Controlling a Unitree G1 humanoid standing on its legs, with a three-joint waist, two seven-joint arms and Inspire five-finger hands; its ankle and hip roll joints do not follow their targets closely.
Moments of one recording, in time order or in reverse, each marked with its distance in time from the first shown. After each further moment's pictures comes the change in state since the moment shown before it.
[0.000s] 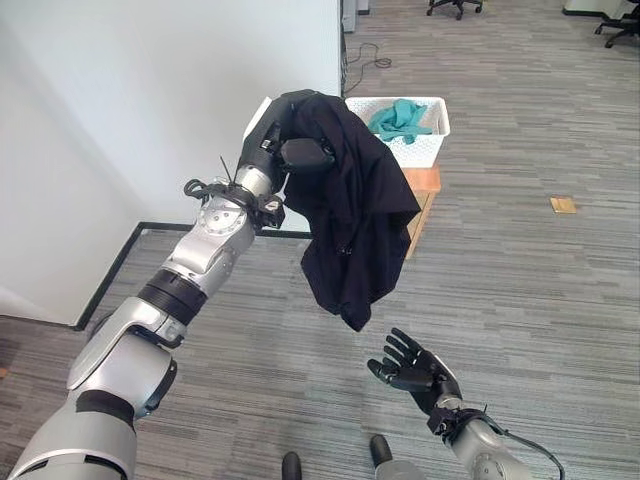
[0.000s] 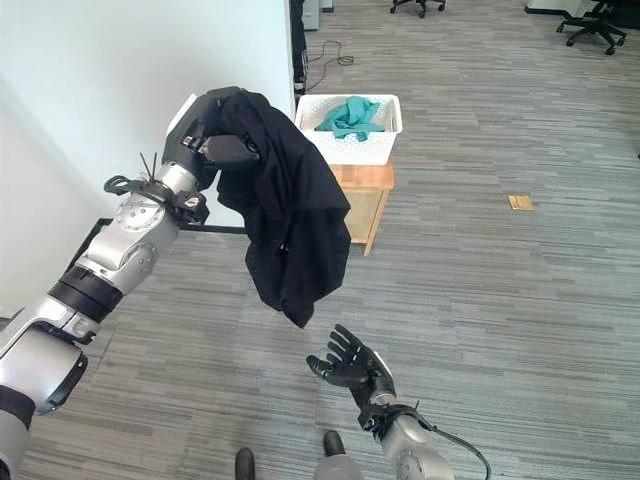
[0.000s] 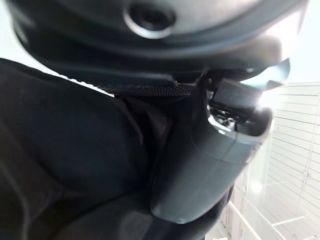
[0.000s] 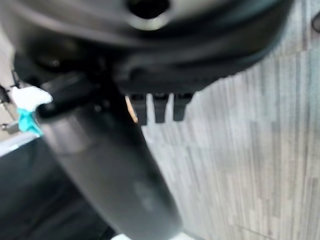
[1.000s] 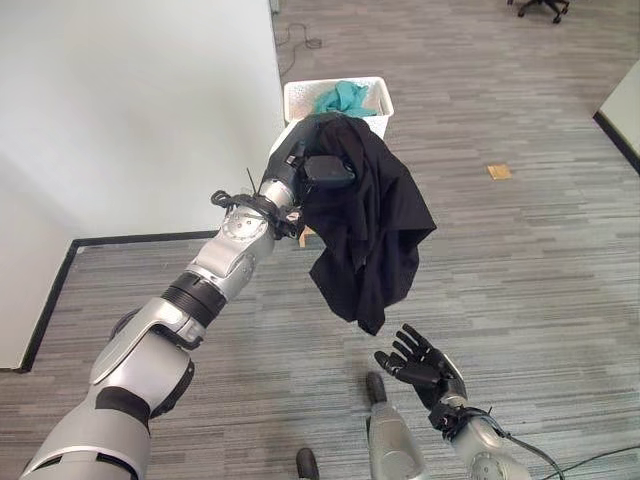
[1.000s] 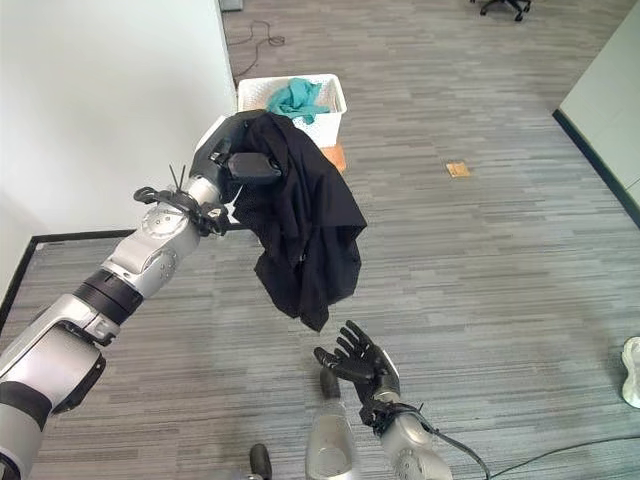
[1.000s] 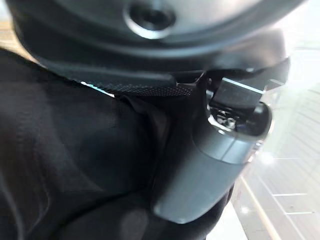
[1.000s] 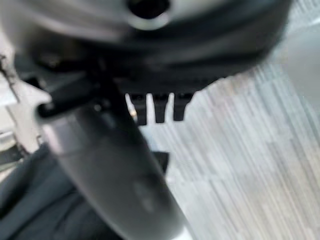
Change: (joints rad) left arm 0.007 -0.065 -0.049 0.052 -0.023 0.022 -0.041; right arm 0.040 0.037 -0.043 -0.023 0.031 -0.017 -0.064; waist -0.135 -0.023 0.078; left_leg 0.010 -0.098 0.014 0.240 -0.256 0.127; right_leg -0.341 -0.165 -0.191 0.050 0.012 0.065
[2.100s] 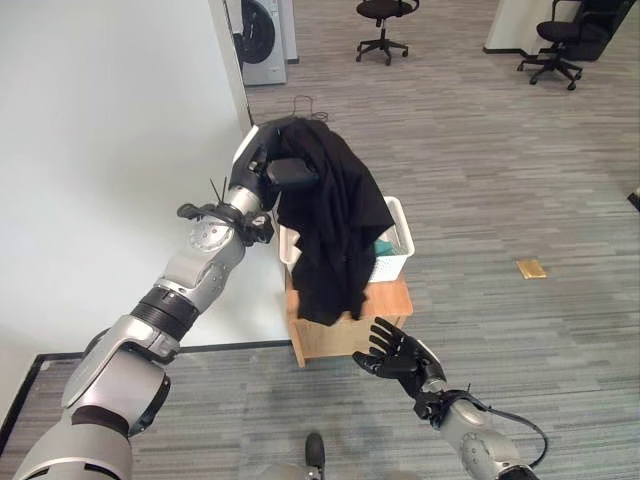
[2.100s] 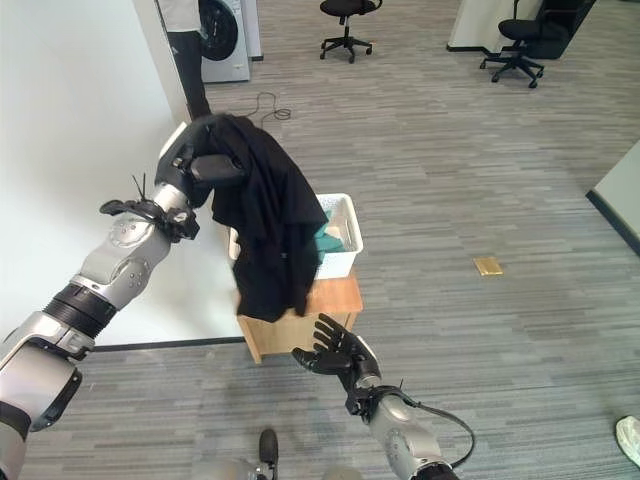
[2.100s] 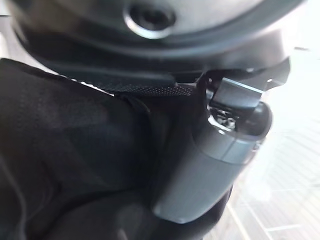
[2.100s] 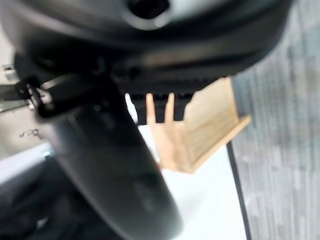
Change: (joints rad) left arm 0.084 0.113 0.083 -0.128 -0.058 -0.009 0.001; right arm -0.144 -0.052 0.158 0.041 -0.027 0.027 0.027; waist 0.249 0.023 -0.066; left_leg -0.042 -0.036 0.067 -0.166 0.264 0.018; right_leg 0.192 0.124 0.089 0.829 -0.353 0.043
